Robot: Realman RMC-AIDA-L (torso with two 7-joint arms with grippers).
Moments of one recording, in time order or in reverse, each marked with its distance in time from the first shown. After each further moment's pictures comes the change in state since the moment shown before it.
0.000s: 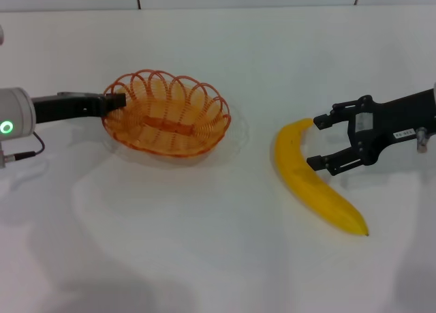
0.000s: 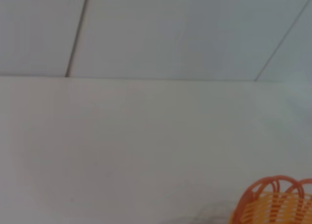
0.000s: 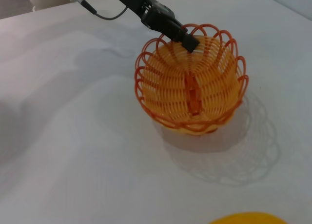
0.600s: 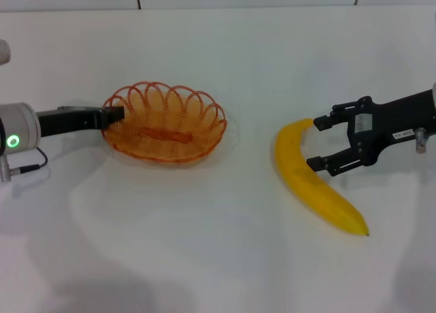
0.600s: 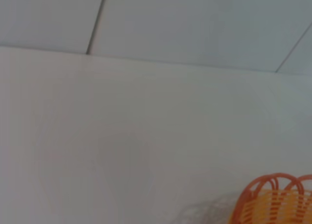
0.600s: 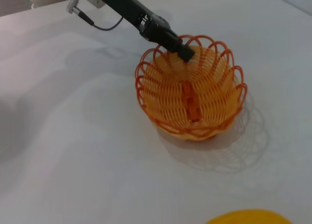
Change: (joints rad) left arm 0.004 -0.001 0.006 -0.074 -0.019 -0.080 0.035; right arm 0.003 0.002 -0.002 0.000 -0.010 0.003 0.011
